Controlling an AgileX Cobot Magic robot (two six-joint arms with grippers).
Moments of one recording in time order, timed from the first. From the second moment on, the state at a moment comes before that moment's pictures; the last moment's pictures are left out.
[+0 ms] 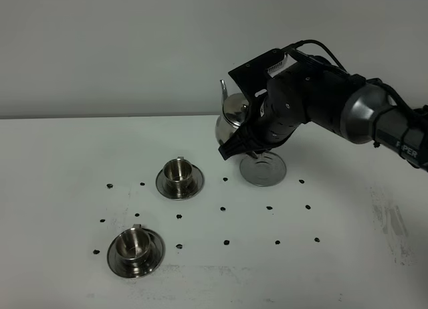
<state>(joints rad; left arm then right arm) 0.05 0.00 -0.45 -0.08 1.06 0.04 0.56 2.08 -1.76 -0.20 0.78 0.07</state>
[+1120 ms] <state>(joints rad) 0.05 0.00 -0.45 -0.08 1.06 0.04 0.81 1.84 -1.43 -0.12 0.82 -0.19</state>
